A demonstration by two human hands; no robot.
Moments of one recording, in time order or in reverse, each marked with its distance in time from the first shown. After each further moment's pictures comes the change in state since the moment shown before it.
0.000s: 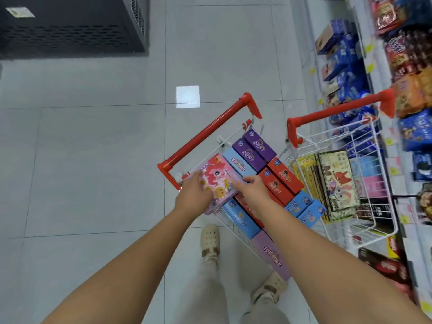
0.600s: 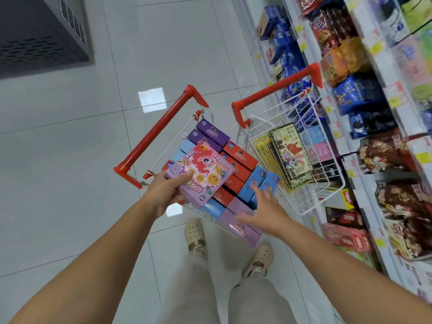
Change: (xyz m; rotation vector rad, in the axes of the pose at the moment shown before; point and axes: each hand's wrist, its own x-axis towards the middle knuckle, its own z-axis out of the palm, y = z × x) left_hand -0.019 0.033 0.013 -0.784 -0.304 -0.195; right_hand -0.079 0.083 -0.120 -0.875 0.033 -0.071
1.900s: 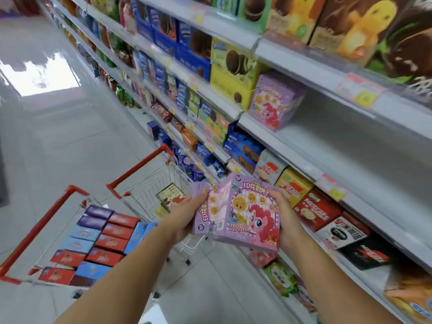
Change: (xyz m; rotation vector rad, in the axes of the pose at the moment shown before) left_hand -0.209 -0.071 0.385 0.291 -0.579 0.212; right_hand -0.298 0.298 -0.116 1.757 0.417 -0.221
